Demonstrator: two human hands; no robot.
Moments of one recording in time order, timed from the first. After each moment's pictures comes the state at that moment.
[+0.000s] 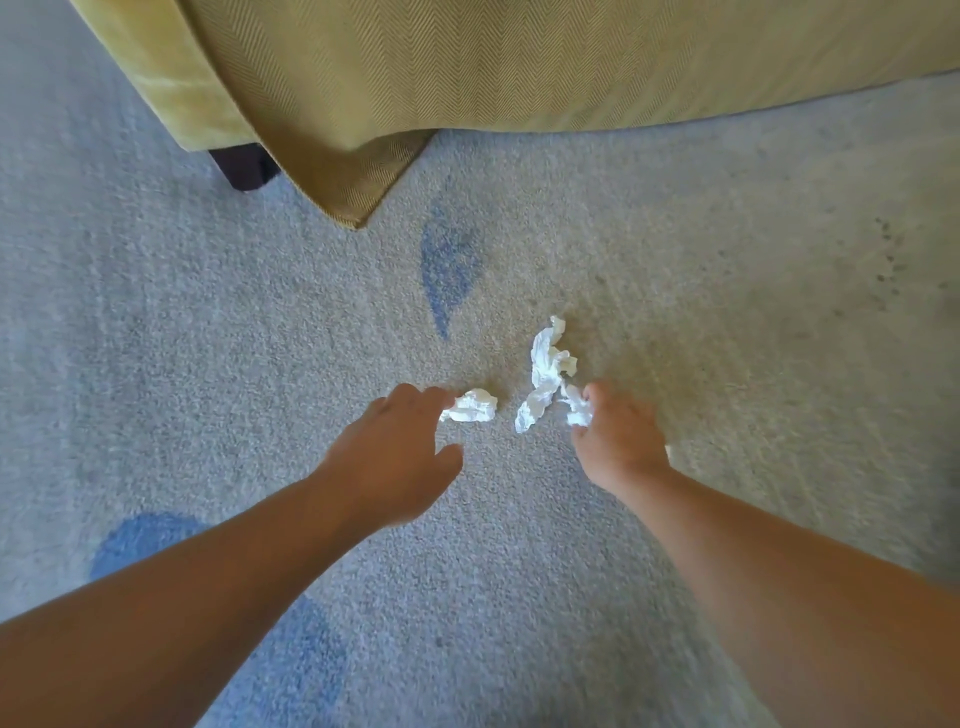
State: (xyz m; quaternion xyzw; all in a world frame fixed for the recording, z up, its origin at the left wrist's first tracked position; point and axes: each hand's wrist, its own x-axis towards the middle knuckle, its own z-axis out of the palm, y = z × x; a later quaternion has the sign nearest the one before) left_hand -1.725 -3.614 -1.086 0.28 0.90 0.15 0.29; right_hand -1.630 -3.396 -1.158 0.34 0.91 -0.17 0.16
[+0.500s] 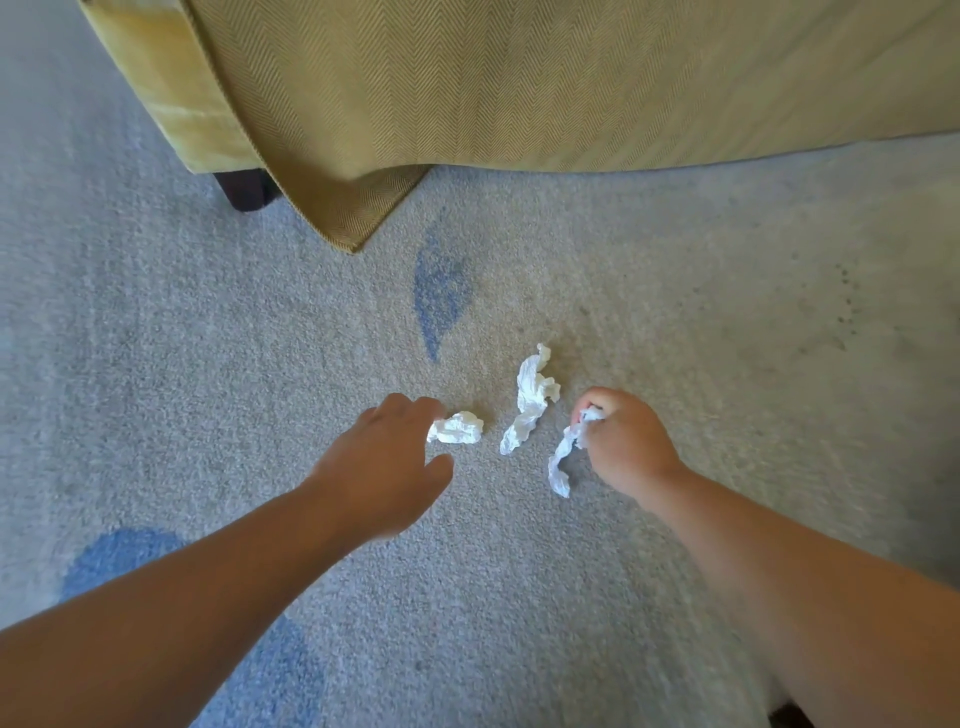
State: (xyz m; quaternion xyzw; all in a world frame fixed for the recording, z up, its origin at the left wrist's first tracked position) left_hand -1.728 -3.612 -1.076 0.29 0.90 0.19 0.27; right_hand -1.640 -3.376 -1.114 0.32 0.87 -0.35 0.11
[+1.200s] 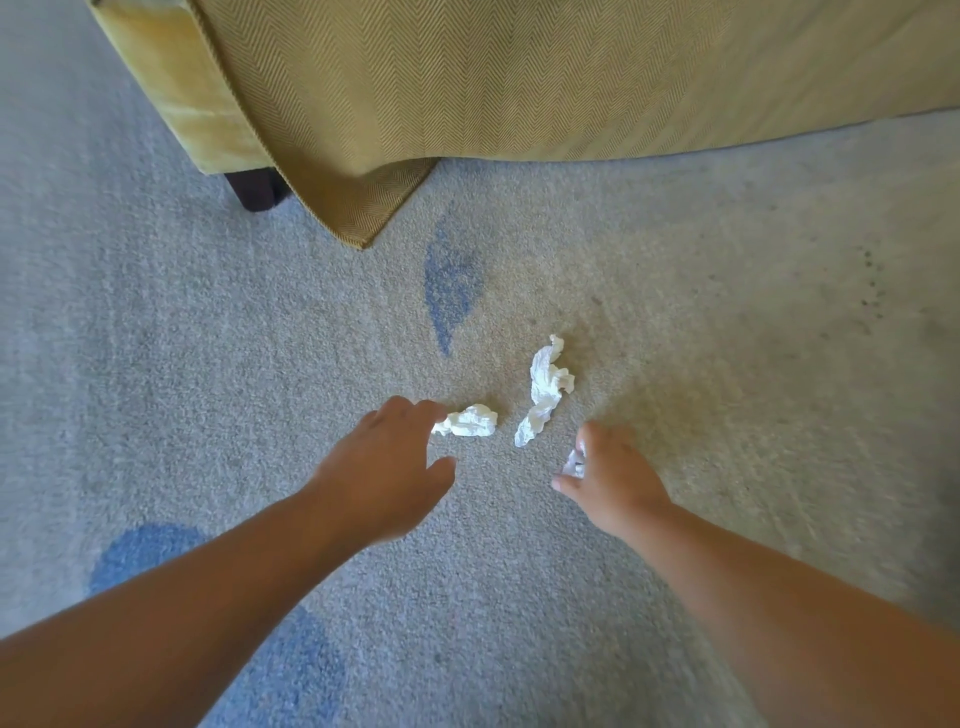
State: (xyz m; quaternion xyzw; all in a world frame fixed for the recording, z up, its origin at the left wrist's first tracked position) left_hand -1.725 -3.623 -1.081 0.29 0.90 0.17 0.26; right_hand -1.609 -3.403 -1.156 0.28 0.92 -0.20 0.21
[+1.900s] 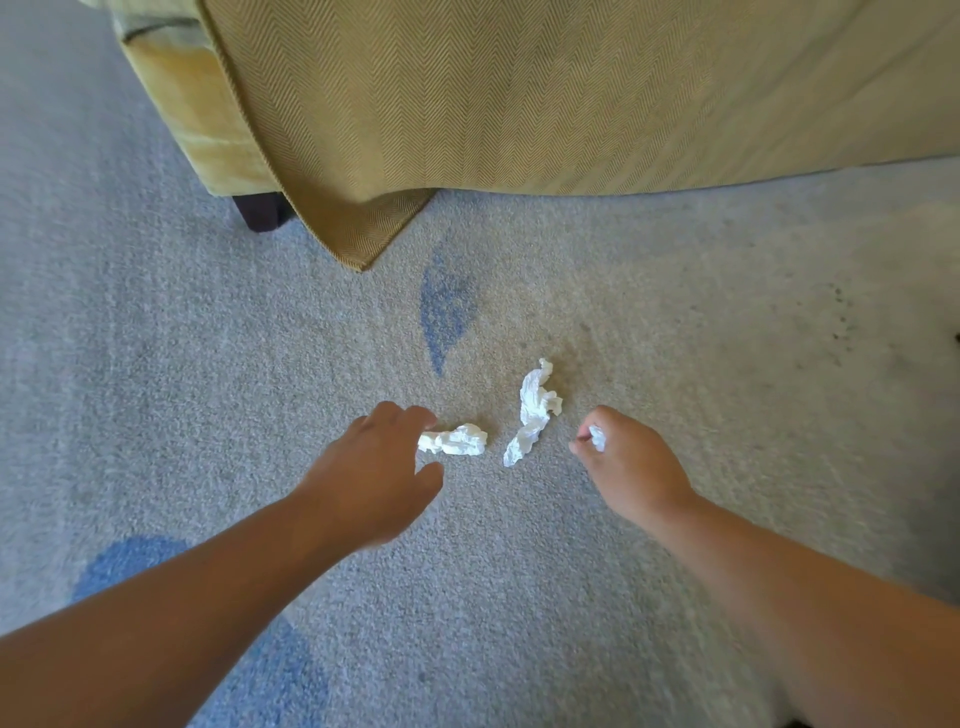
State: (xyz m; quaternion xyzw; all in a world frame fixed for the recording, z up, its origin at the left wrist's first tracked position) left_hand -1.730 -3.623 -1.069 0.29 0.91 0.18 0.24; right_hand -1.626 -3.380 -1.108 0.26 0.93 -0.22 0.11
